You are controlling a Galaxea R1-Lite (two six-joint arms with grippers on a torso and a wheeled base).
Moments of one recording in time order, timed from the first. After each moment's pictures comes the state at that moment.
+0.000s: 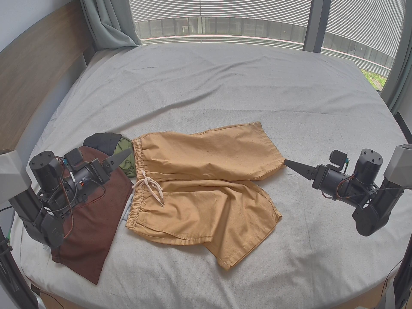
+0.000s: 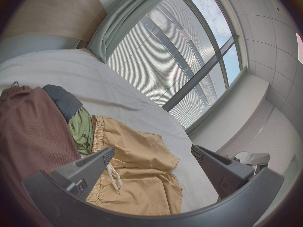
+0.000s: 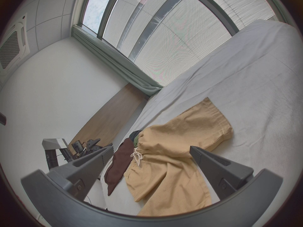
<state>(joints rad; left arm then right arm) -0.06 2.01 -0.49 -1.54 -0.51 -0.62 0.15 2.11 -0.56 -1.54 0.67 0.59</state>
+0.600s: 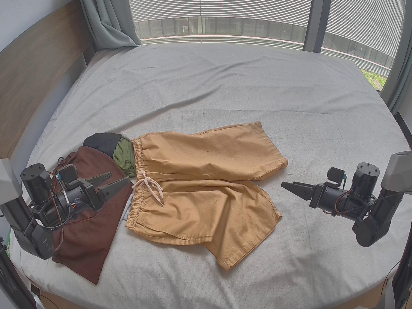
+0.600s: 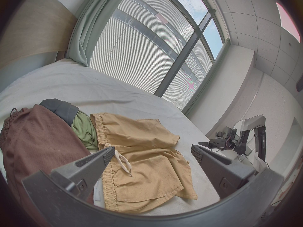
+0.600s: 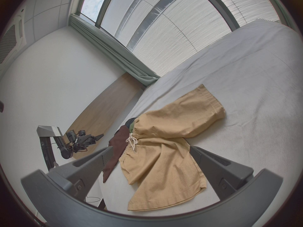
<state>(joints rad) 0.01 1.96 -0.33 -1.54 -0.69 -0.31 0.16 2.13 -0.44 -1.54 0.66 0.48</state>
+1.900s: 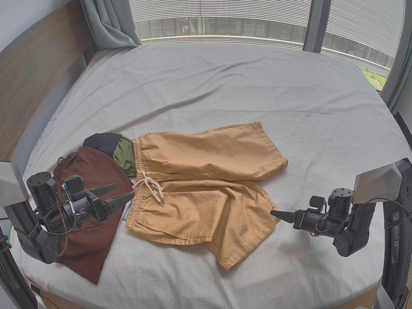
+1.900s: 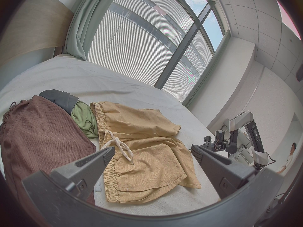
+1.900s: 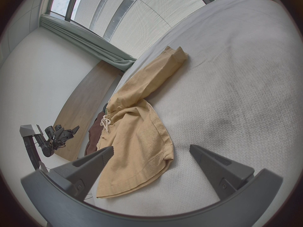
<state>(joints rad) 0.00 2.01 -0.29 -1.54 -0.70 -0.22 0.15 2.46 -0.52 -1.55 0.60 0.48</state>
